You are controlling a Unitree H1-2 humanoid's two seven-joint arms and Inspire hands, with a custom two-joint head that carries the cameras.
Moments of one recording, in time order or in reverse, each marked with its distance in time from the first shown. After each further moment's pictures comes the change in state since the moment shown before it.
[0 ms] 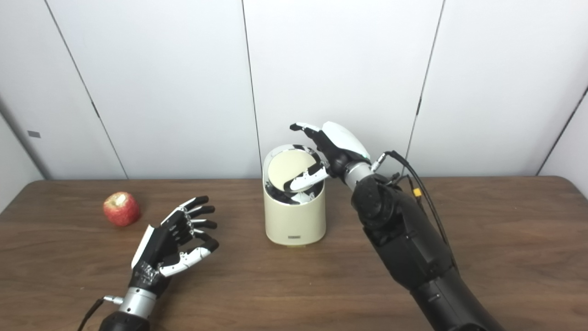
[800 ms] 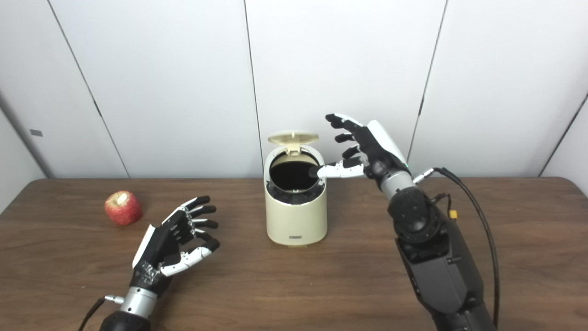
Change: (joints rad) left arm -0.001 0.001 -0.002 0.000 0.000 0.000 0.000; right arm 0.173 0.009 -0.267 -0.165 0.185 -0.064 -0.091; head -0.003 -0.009
